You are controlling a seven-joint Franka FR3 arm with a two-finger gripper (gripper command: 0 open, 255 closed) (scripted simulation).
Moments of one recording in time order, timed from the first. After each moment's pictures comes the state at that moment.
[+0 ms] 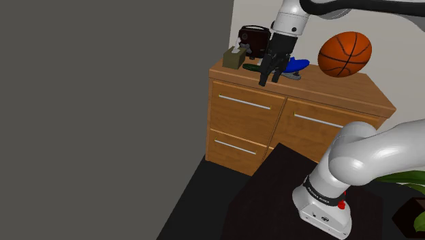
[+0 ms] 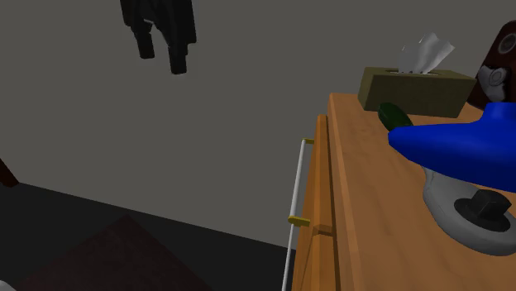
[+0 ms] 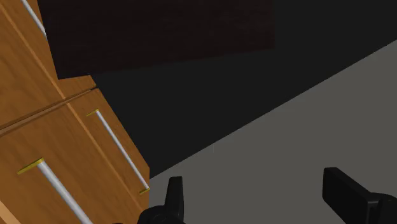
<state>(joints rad) 0.00 -0.74 -0.07 -2.32 0.10 1.59 0.03</state>
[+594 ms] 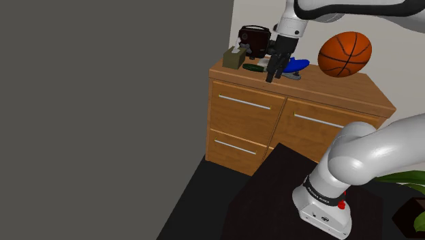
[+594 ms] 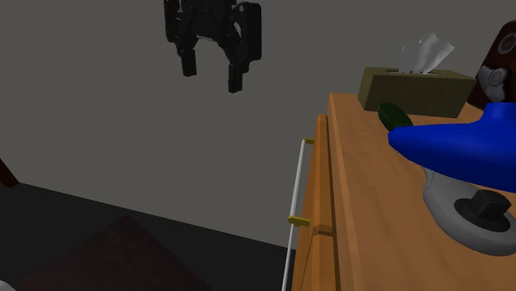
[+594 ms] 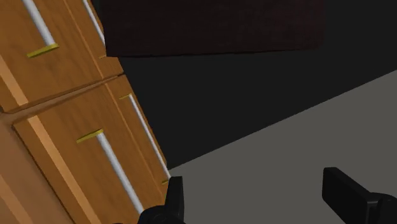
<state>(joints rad) -0.02 -0.65 -0.23 -2.29 -0.01 1.63 -0.21</state>
